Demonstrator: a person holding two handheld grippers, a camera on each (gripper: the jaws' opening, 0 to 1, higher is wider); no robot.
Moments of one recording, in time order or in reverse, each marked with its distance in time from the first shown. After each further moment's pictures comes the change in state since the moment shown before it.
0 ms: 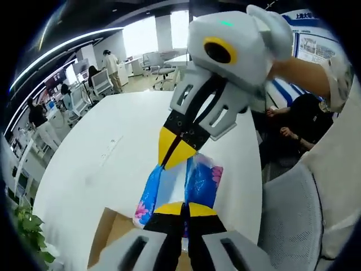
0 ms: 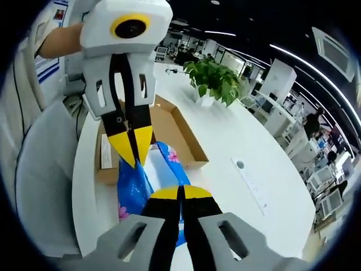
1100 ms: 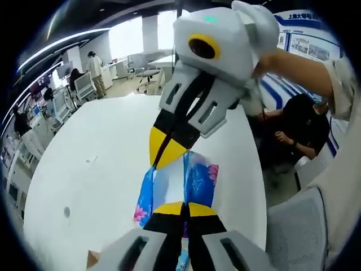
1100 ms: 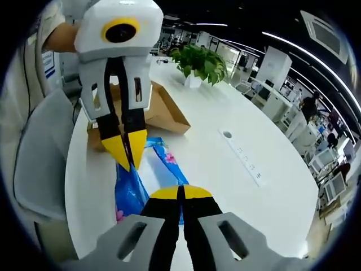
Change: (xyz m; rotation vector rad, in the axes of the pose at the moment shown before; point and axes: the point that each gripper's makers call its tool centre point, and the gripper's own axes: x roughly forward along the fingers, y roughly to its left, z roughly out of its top) left arm 0.096 -0.010 0.061 0.039 -0.012 -0.119; right arm -0.032 -0.053 -0.095 0.069 0.057 0.008
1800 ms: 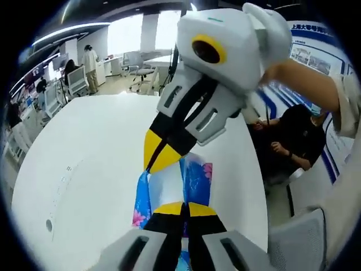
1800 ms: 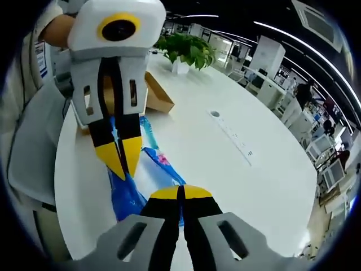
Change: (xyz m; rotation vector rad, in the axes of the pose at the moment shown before) left arm 0.062 0.008 0.028 -0.069 -0.025 -0.103; right arm -0.003 -0.035 -0.055 0.053 0.061 -0.040
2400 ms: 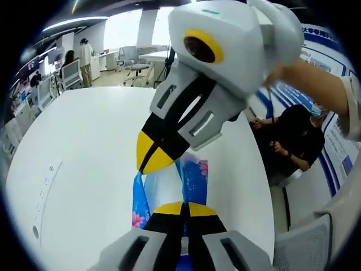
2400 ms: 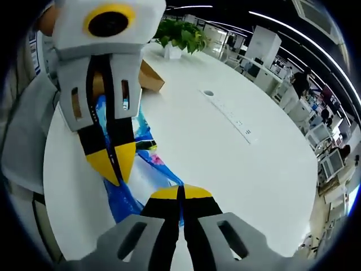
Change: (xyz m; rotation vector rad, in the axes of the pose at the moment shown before) left arm 0.051 0.004 -0.011 -0.012 0.043 -0.049; right arm 0.024 -0.008 -0.051 0.031 0.078 -0.013
